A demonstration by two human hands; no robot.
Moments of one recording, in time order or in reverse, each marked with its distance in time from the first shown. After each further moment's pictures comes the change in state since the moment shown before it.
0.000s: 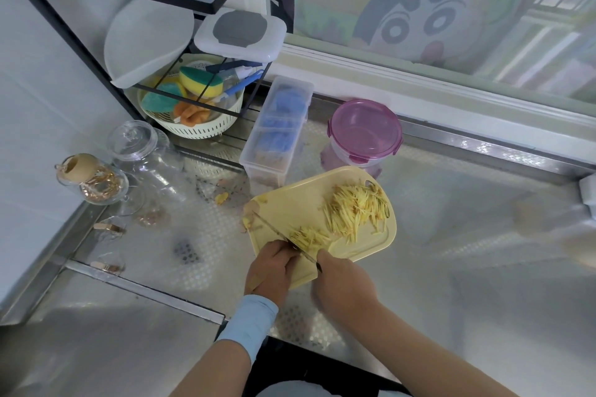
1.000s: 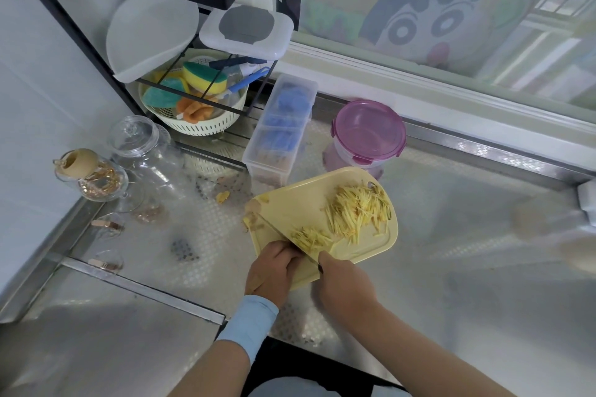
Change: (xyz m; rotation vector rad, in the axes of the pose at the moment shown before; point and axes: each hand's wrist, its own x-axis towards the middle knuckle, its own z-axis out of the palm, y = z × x) left_hand -0.003 -0.006 0.003 -0.064 -0.026 -0.012; right_hand 0.001 -0.006 -0.002 -0.046 -0.038 0.037
